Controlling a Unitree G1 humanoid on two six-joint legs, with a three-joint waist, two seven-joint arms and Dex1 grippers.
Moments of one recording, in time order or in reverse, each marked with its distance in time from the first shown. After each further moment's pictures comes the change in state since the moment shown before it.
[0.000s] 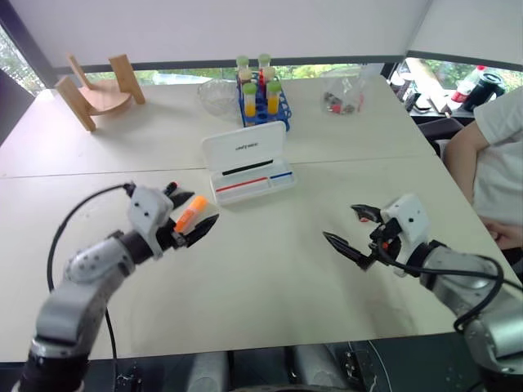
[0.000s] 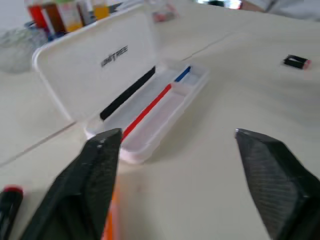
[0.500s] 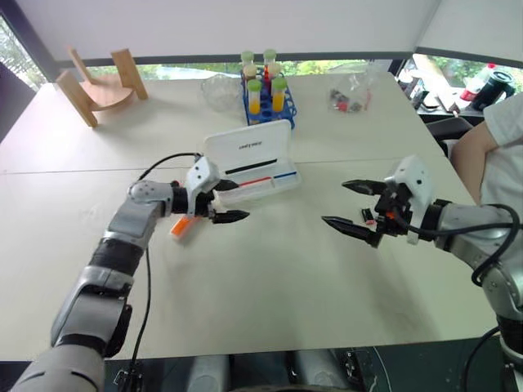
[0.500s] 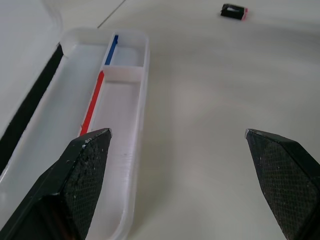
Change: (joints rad) left arm -0.611 -0.161 -0.347 0.953 0.280 -0.333 -0.475; right arm -0.227 -0.094 0.032 0.147 0.048 -0.016 0.105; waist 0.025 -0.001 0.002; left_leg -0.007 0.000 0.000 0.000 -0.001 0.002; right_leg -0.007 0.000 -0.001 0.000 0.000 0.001
